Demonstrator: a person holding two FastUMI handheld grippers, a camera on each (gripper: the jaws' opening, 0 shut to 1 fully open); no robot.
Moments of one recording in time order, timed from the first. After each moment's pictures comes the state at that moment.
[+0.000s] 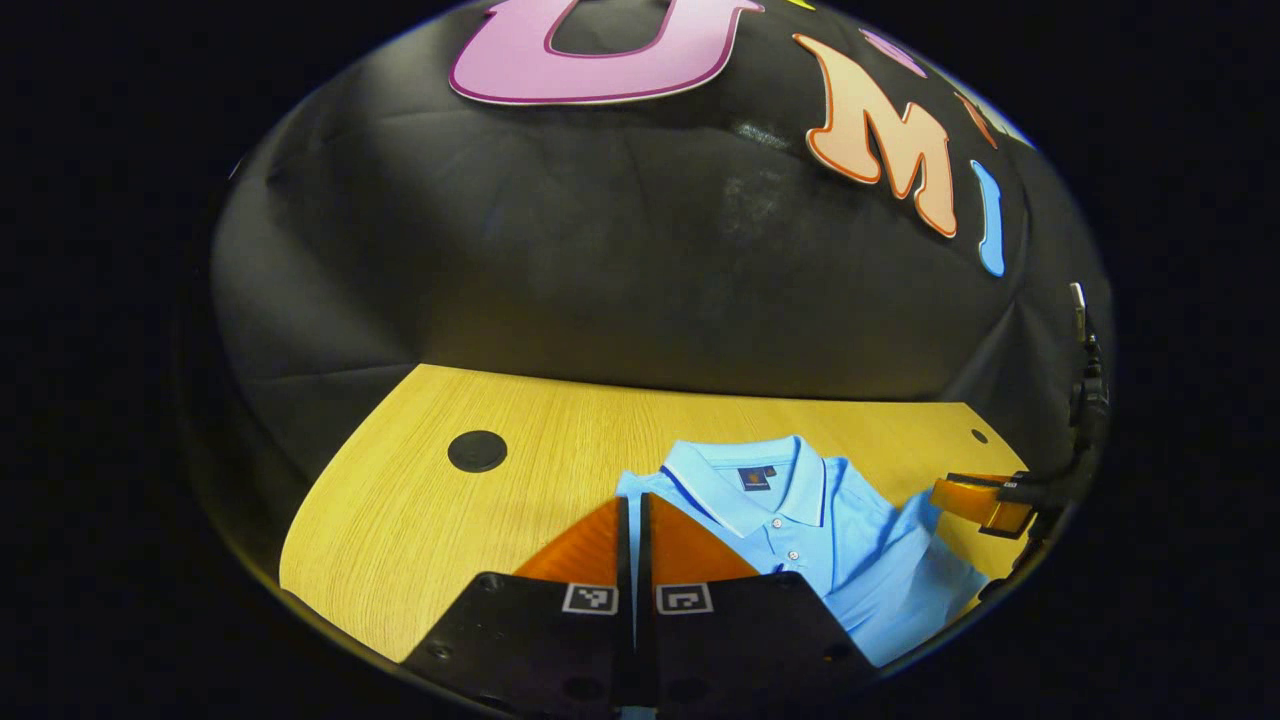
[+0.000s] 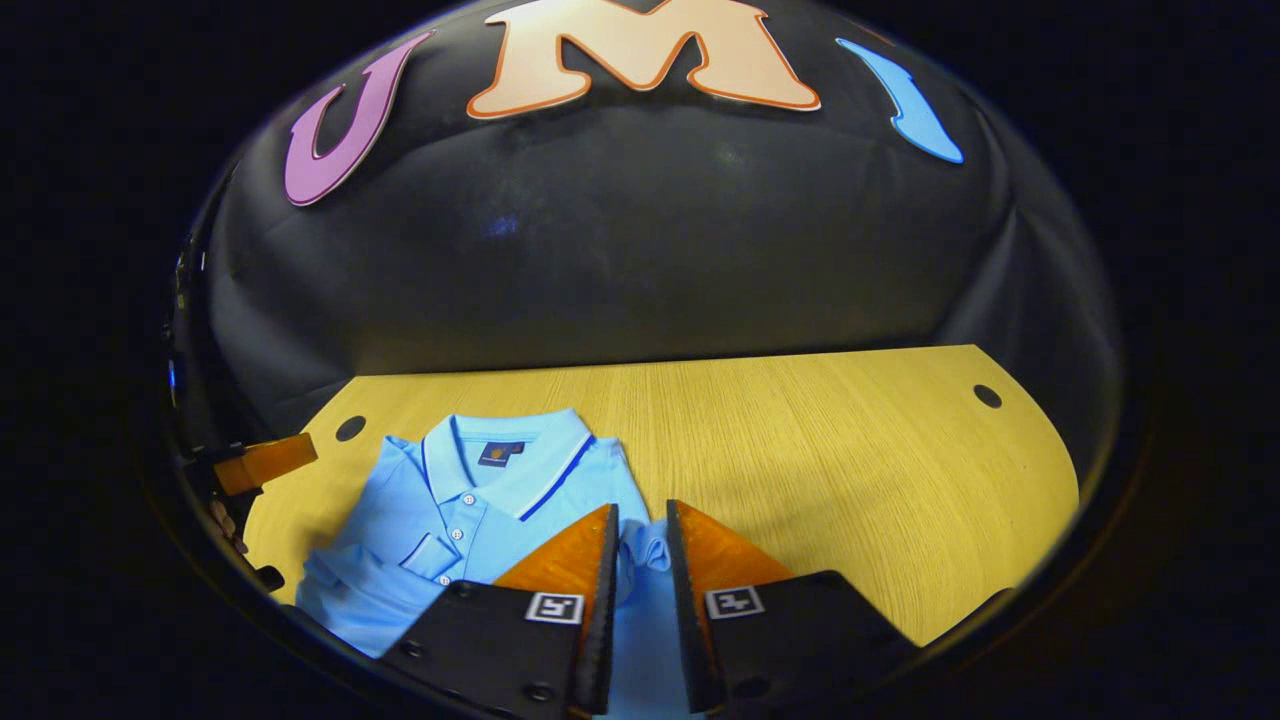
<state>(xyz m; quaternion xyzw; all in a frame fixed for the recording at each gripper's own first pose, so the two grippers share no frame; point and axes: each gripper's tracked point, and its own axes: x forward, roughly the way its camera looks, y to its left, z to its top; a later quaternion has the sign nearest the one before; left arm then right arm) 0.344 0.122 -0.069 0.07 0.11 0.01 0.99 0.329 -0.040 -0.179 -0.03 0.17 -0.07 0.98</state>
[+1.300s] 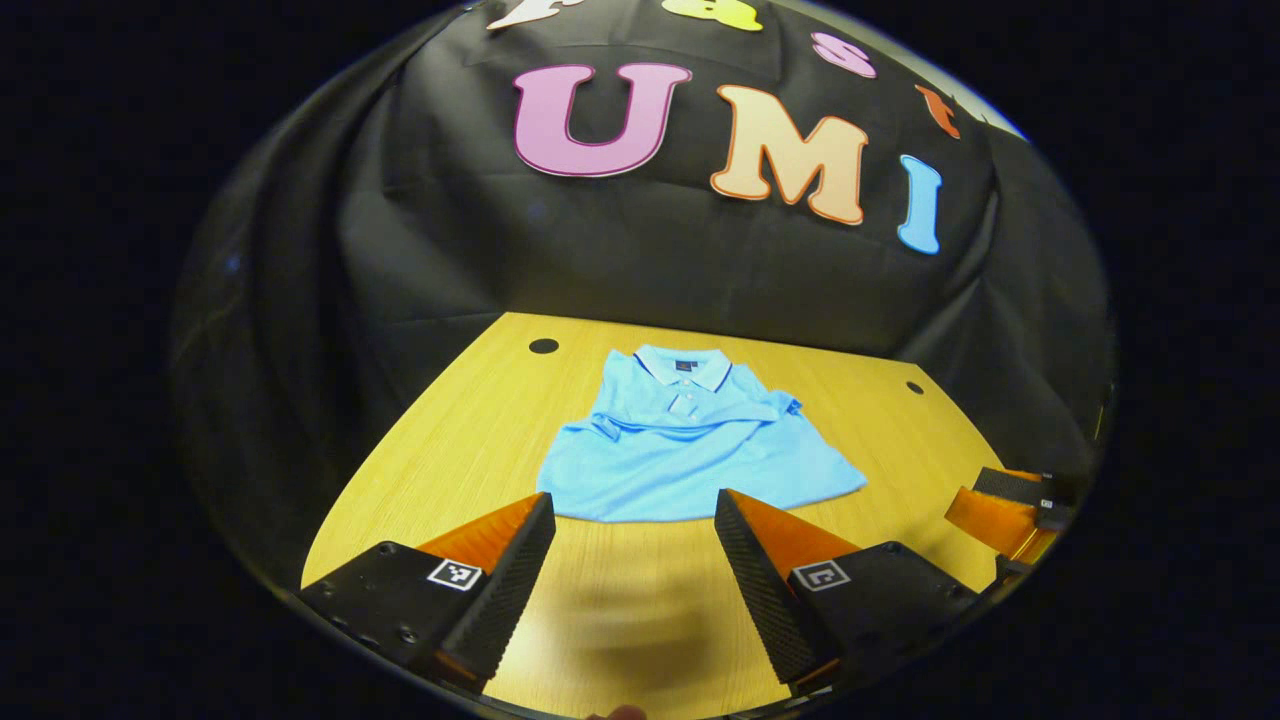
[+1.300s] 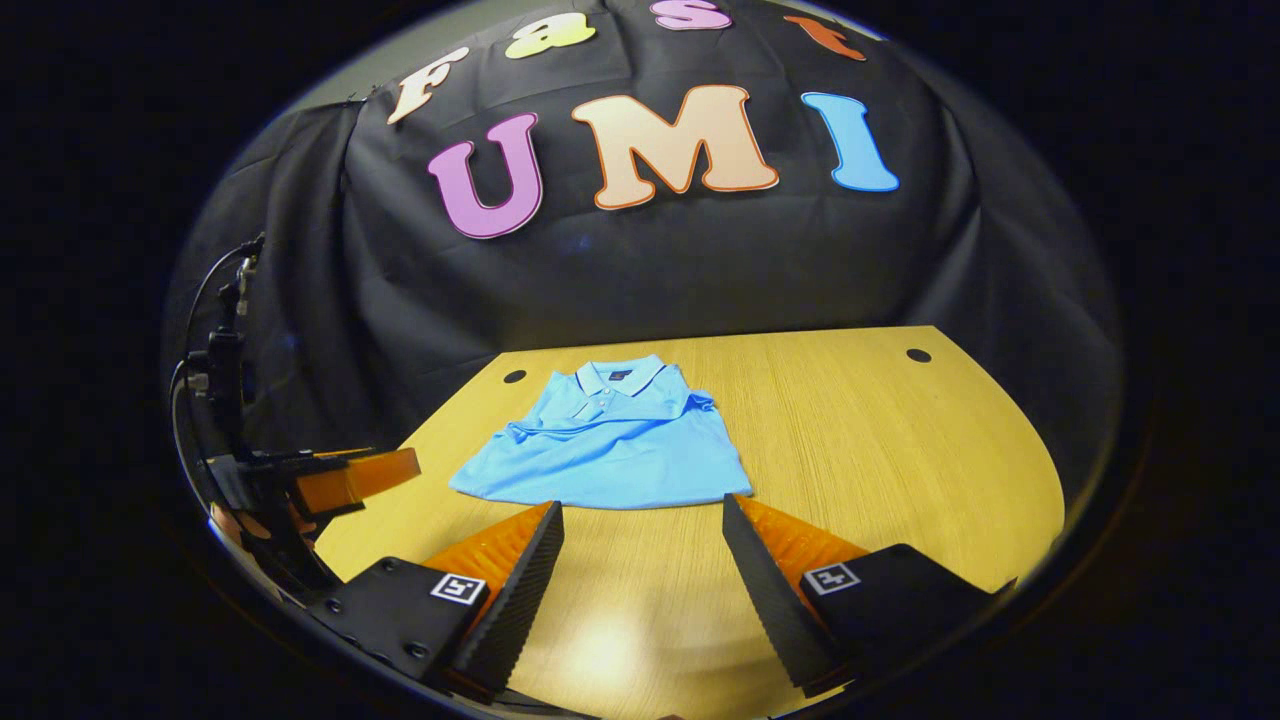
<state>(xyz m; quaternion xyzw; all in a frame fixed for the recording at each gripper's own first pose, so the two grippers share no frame) 0.023 0.019 -0.107 0.08 0.14 0.07 0.98 -0.019 -0.016 -0.143 0.00 0.15 0.04 0.99</state>
